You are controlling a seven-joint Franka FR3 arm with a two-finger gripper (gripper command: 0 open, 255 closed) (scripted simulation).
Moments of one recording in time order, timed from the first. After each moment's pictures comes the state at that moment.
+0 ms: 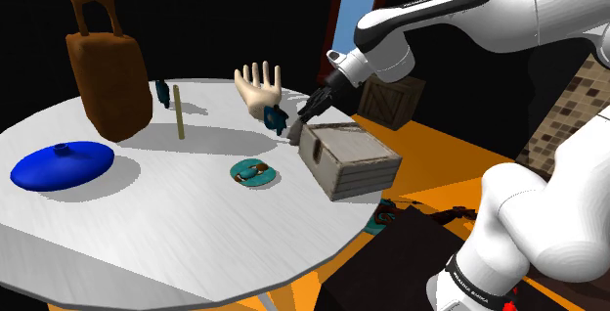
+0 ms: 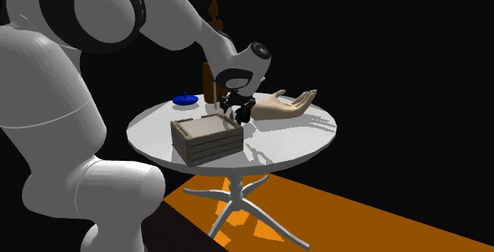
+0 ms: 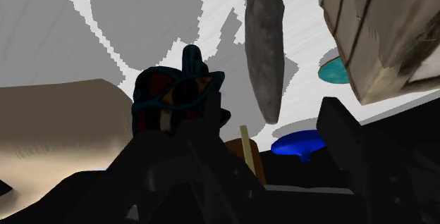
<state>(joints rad) 0.61 -0.26 -0.56 -2.34 0.73 2.35 -1.28</state>
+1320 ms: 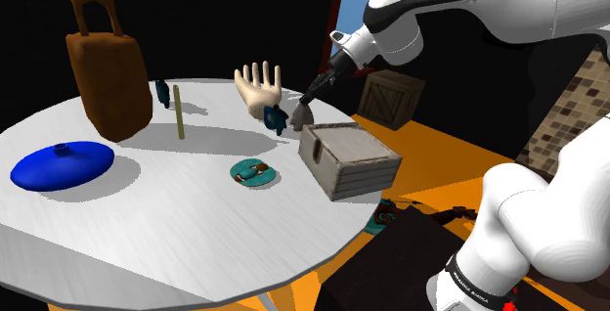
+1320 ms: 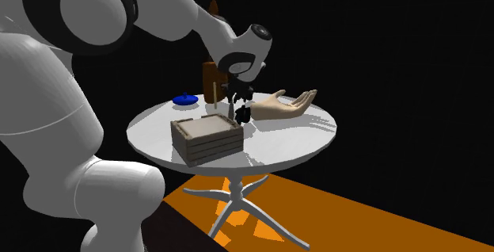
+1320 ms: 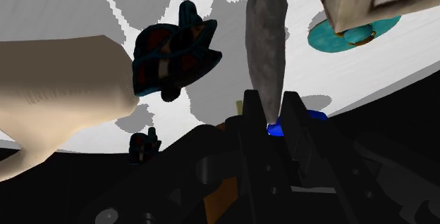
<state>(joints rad) 0.59 -0.31 -0.53 -2.27 0.64 2.27 -1.16</state>
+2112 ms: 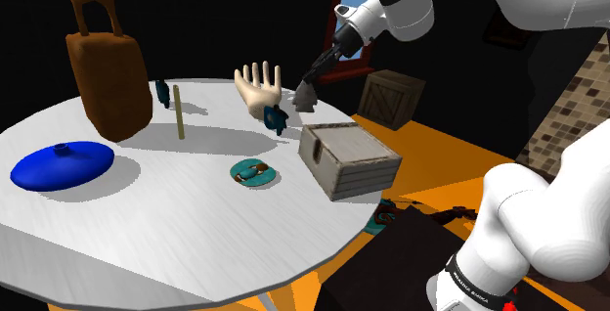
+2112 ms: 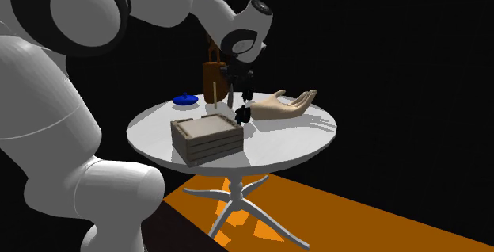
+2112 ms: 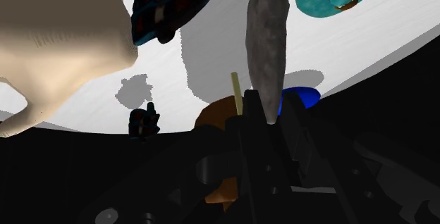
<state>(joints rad) 0.57 -0.34 -0.50 -2.15 0.56 2.15 -1.04</state>
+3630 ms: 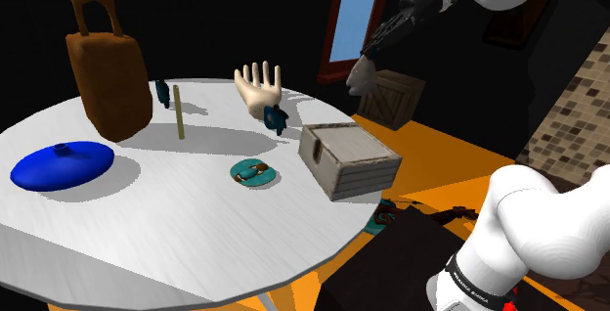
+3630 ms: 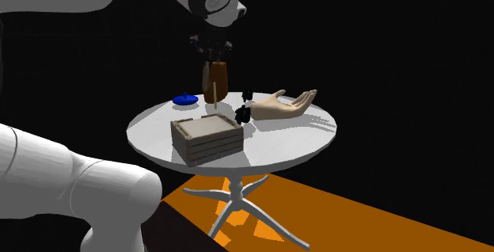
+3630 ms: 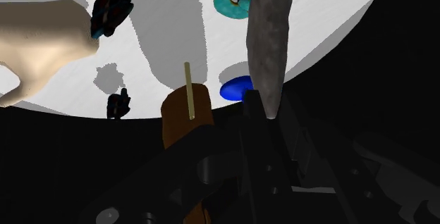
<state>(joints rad) 0.42 -0.79 -0.35 -2.26 0.37 1.89 -0.79</state>
